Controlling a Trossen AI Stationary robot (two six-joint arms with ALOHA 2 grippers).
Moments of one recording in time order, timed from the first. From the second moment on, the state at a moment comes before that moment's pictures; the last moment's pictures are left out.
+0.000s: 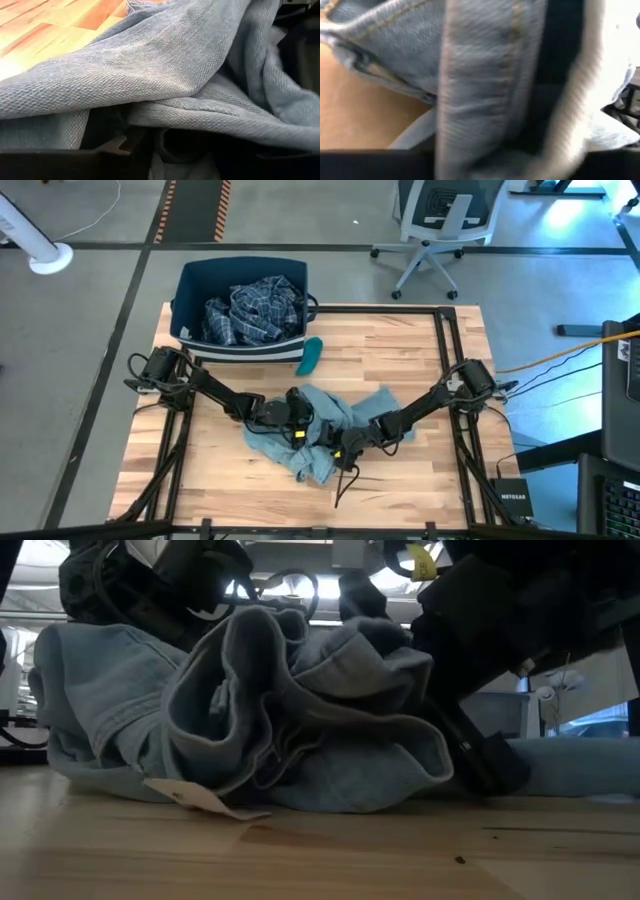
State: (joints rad) left arm -0.24 1.85 0.68 0.69 -0.32 -0.28; right arm 0.35 1.99 0.89 0.49 0.25 -1.15
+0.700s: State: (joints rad) left arm -0.39 1.45 0.68 0.17 -0.64 -0.19; right arm 0.39 1.87 0.89 0.32 0.57 -1.13
